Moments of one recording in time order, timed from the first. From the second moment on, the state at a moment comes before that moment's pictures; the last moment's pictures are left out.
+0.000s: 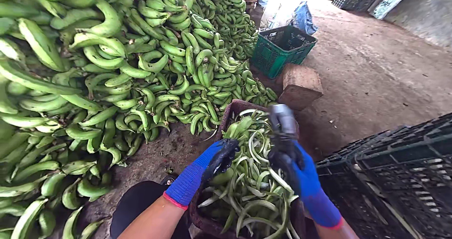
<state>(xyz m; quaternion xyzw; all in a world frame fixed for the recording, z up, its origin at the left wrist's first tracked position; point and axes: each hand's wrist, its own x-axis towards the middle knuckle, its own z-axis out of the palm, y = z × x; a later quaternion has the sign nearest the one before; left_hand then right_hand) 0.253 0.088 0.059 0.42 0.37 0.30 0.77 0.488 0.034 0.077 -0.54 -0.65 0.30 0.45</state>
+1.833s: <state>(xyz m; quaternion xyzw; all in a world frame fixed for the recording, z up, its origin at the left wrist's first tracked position) 0.255 0.091 0.087 0.30 0.43 0.57 0.64 0.482 0.041 0.094 -0.59 -0.65 0.32 0.35</state>
